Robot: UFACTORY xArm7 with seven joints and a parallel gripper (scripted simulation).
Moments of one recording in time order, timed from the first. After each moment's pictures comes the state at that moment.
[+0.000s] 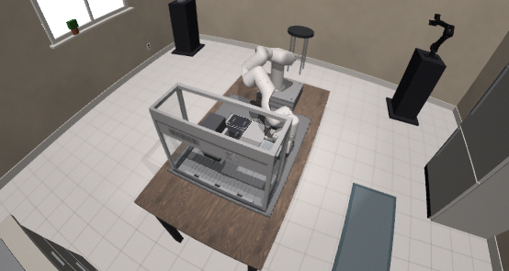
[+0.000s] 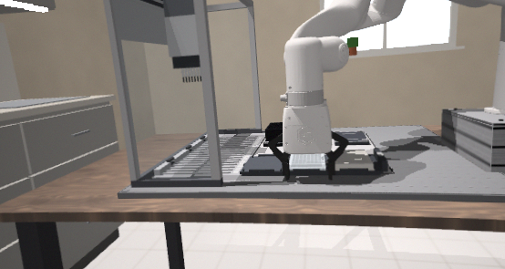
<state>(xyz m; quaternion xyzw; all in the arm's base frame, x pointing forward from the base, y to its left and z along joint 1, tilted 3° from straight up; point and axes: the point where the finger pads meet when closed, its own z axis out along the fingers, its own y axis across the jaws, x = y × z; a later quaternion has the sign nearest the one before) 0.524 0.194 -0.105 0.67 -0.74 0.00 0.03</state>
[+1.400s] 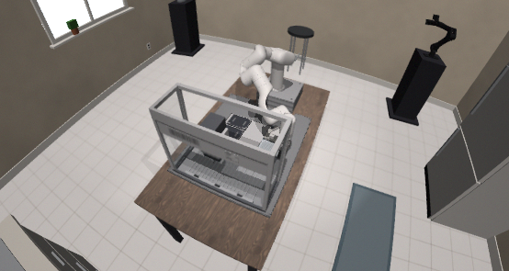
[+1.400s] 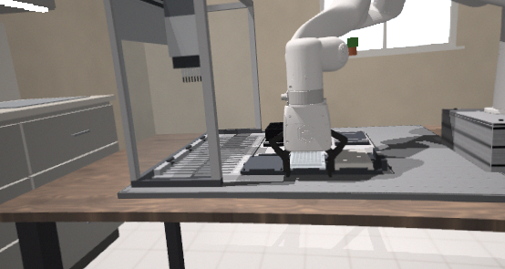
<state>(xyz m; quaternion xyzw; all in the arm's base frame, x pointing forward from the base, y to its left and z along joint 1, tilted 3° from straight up) 0.522 0.176 -0.104 0.67 -0.74 -0.01 0.03</state>
